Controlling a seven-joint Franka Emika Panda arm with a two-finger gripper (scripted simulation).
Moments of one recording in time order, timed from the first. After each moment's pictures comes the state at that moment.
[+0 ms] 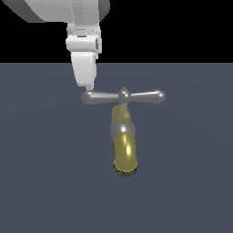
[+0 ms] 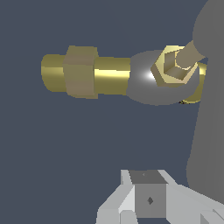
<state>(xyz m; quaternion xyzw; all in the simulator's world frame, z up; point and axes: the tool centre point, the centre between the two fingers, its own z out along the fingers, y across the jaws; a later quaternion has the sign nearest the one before) -0.023 0.085 0.201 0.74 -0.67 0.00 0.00</state>
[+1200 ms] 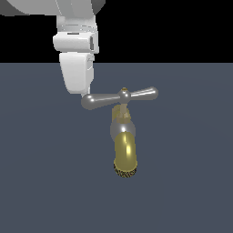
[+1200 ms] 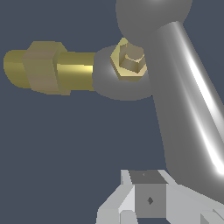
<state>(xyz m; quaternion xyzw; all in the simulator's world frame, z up) -0.075 0.087 0.199 0.74 -0.68 0.00 0.00</state>
